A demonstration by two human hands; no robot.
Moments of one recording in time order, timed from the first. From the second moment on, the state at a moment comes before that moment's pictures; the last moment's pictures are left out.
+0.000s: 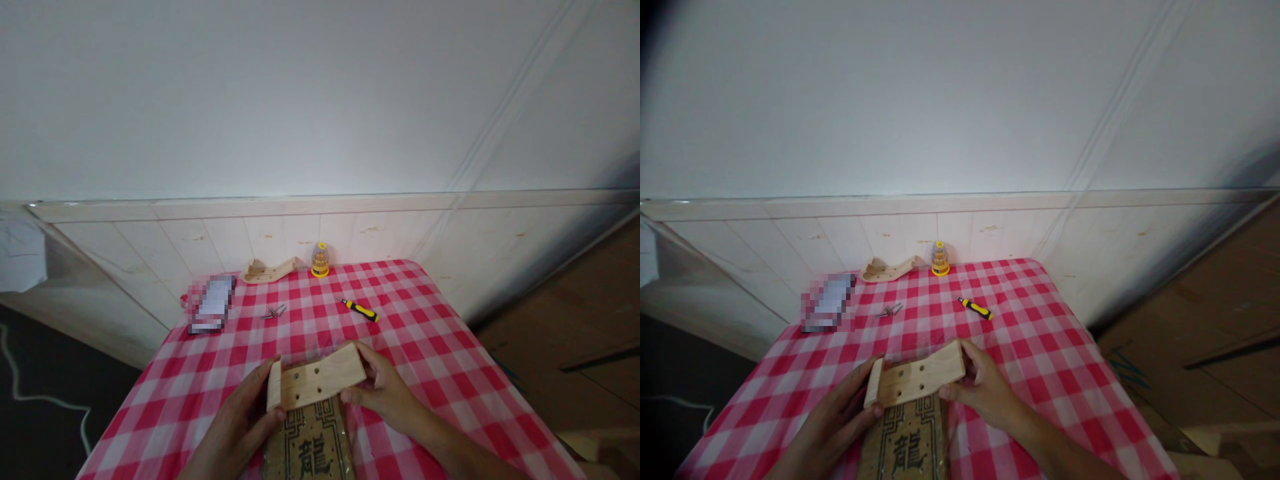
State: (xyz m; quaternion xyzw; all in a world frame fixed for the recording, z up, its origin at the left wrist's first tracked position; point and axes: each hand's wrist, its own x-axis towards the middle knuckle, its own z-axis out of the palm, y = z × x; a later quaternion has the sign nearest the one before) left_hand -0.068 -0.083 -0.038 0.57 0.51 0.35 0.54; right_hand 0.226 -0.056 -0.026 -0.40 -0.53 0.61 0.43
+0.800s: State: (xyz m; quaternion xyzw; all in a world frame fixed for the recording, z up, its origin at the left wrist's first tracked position) left_hand -0.060 -0.085 -0.032 0.55 0.53 0.38 0.52; right_hand 0.227 -0.057 -0.025 -0.41 -0.53 0.61 0.42
